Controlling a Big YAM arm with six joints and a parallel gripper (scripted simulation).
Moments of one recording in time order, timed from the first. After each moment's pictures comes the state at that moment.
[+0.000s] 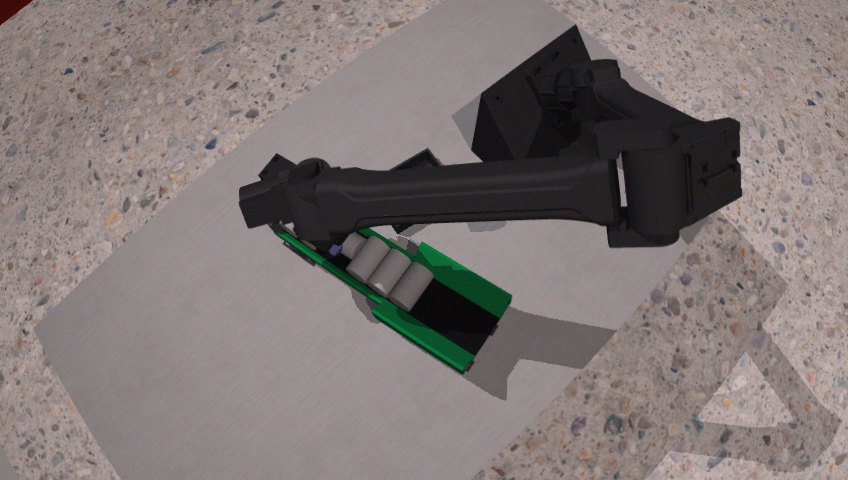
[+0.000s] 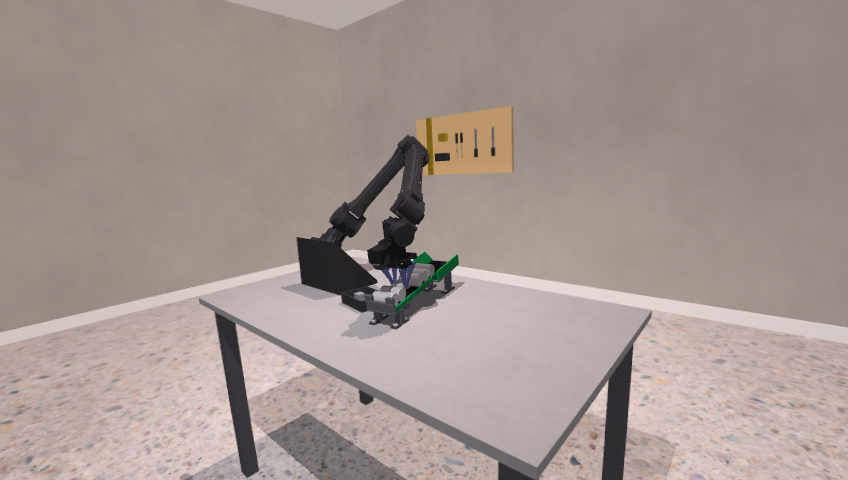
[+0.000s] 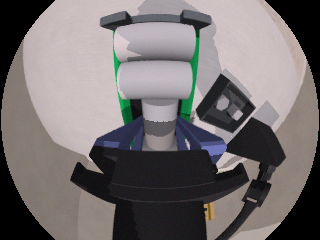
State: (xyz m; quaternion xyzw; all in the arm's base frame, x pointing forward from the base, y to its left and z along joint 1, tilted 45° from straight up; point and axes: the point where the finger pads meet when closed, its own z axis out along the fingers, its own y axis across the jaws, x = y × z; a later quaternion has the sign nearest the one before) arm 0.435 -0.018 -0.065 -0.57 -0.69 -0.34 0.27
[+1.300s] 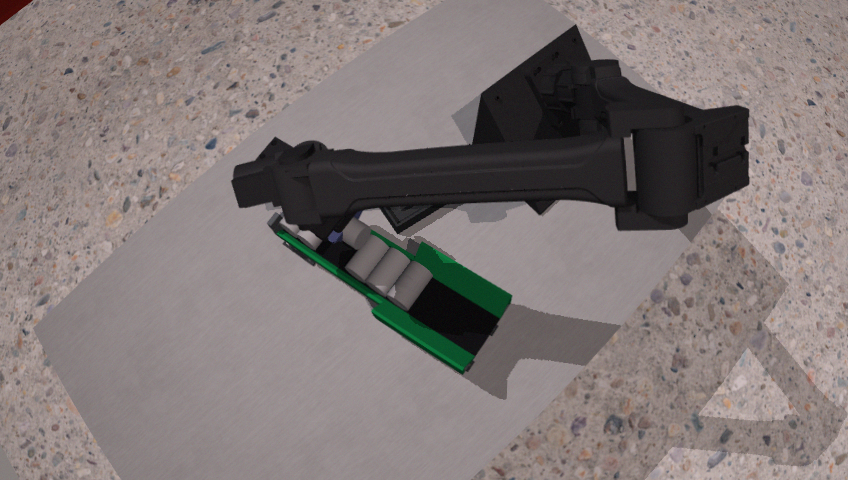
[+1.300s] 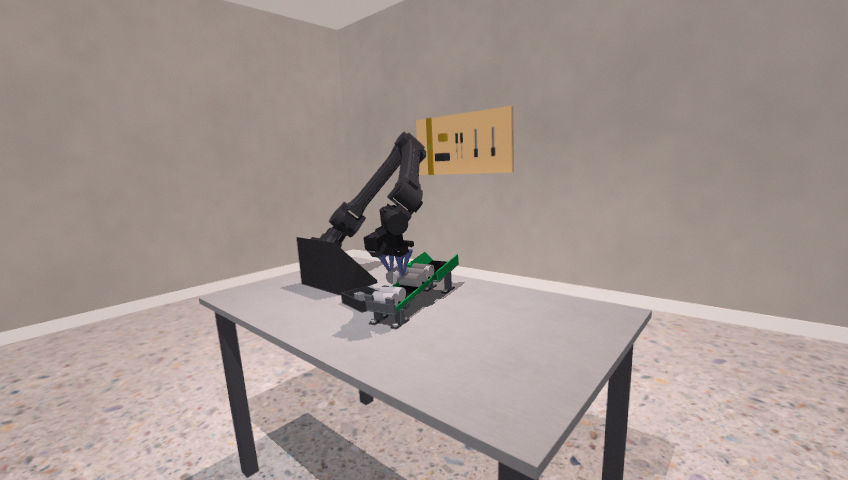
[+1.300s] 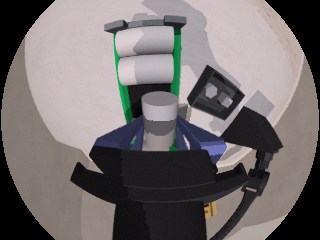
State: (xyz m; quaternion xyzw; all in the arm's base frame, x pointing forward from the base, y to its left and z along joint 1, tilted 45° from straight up) arm 0.423 -0.044 -0.039 -0.57 -0.69 -0.33 0.29
